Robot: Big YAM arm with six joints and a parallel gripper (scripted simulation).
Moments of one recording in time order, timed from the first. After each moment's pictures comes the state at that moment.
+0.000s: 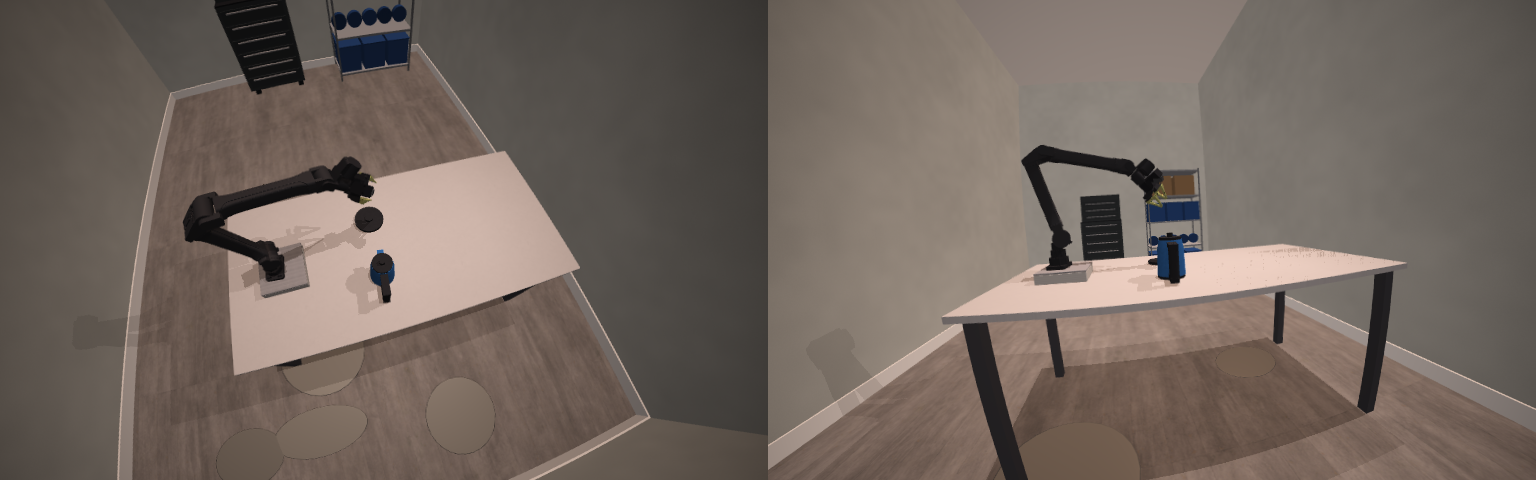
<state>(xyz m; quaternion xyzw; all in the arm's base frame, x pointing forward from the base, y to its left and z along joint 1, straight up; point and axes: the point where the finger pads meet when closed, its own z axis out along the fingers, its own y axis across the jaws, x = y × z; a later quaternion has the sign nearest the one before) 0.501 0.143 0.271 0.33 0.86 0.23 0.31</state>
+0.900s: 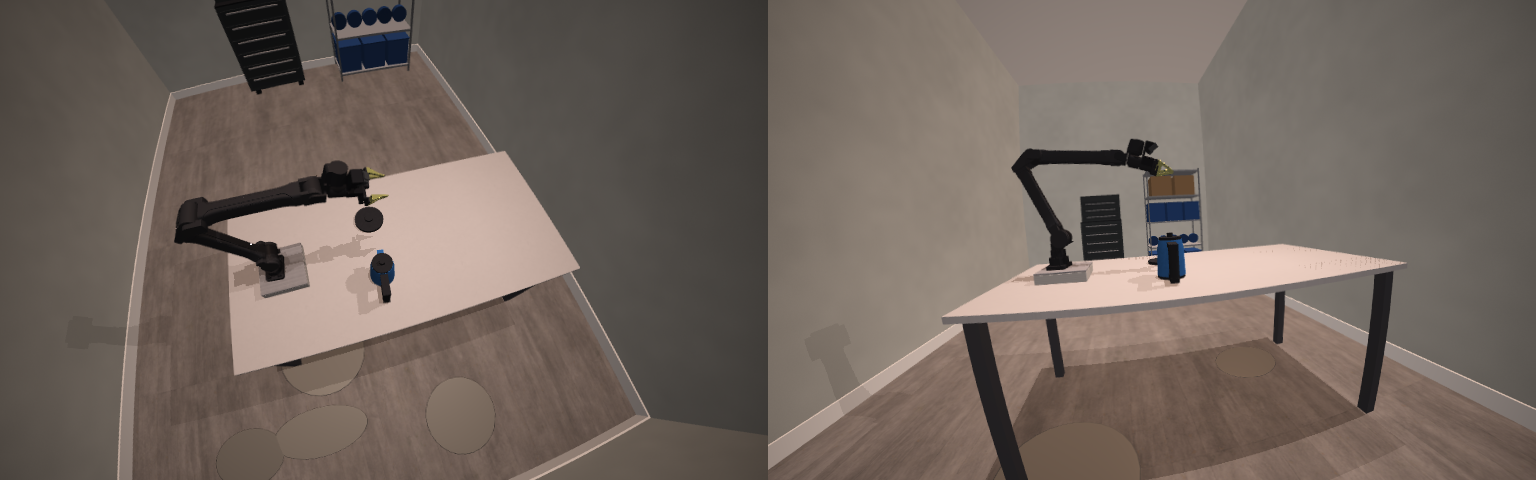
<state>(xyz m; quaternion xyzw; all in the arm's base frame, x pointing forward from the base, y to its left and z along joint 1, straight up) 0.535 0.052 0.406 0.11 0.79 0.14 0.59</state>
